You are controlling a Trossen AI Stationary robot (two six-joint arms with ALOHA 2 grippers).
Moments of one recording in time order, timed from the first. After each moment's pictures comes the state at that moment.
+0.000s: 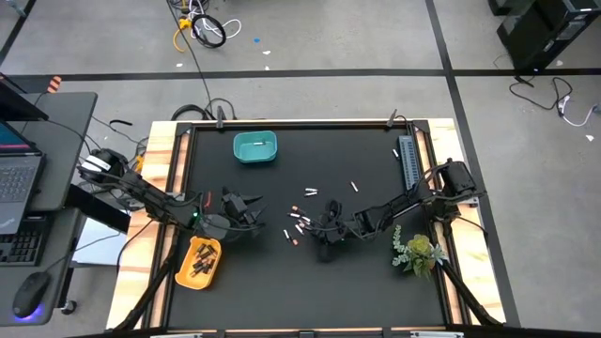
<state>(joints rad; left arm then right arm) -0.42 1.30 0.37 0.56 -0.96 -0.30 0.25 1.88 0.80 0.30 0.35 0.29</state>
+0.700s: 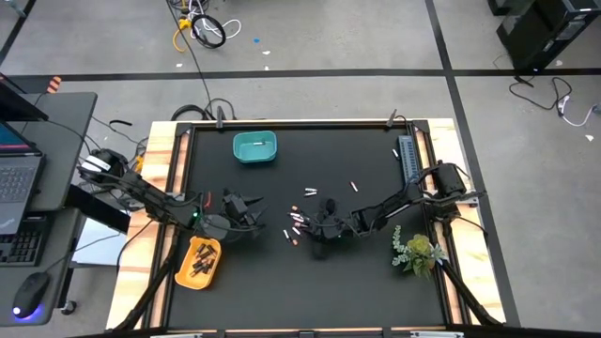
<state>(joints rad) -0.42 1.30 0.37 0.55 -0.94 -0.27 0.21 1.99 0.80 0.47 0.33 0.24</state>
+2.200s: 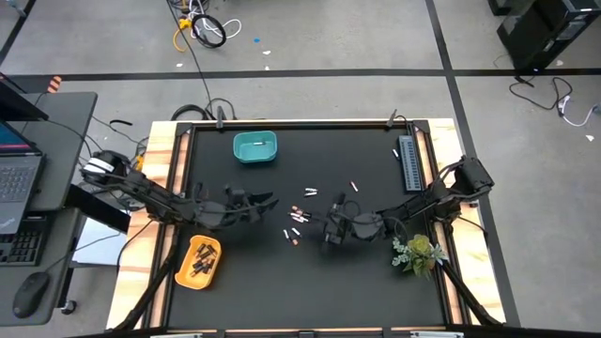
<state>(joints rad) -0.33 1.34 0.39 0.90 -0.79 -0.64 0.32 1.75 0.66 0.93 0.64 -0.30</state>
